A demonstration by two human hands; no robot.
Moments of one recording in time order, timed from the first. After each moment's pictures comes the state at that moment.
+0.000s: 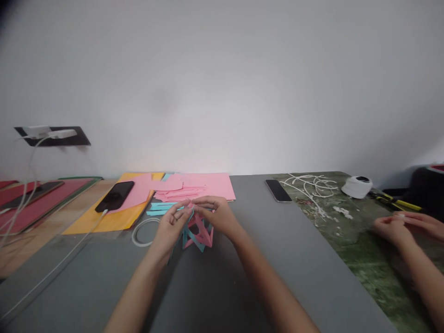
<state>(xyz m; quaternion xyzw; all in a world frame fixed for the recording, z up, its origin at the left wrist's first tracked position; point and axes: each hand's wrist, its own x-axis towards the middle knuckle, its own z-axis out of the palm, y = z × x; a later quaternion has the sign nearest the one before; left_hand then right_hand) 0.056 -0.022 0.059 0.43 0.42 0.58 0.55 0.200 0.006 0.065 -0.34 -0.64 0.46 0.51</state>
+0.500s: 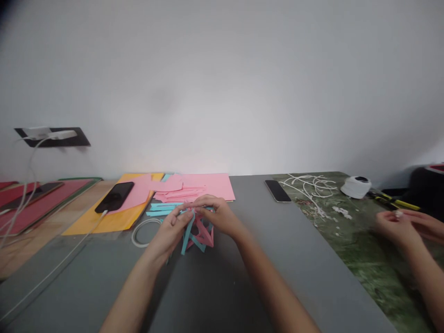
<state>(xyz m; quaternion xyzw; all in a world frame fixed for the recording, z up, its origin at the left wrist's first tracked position) 0.052 -0.020 0.051 0.40 0.37 0.55 0.63 0.210 0.010 0.069 -0.26 -0.76 0.37 0.48</state>
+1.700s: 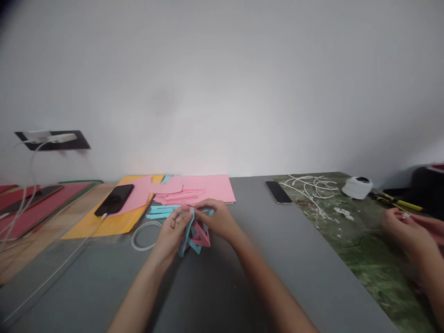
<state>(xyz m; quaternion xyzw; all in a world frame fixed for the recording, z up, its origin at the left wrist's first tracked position) 0.059 -0.017 0.049 0.37 0.42 0.60 0.58 0.200 0.010 0.059 -0.37 -0.70 0.36 0.50</state>
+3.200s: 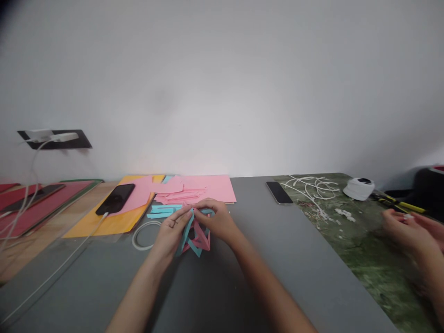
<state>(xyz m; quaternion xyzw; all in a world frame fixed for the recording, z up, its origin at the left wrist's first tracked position) 0.057 -0.016 0.050 0.36 0.39 0.60 0.60 0.196 0.007 0.060 -0.34 -0.69 0.34 0.53</state>
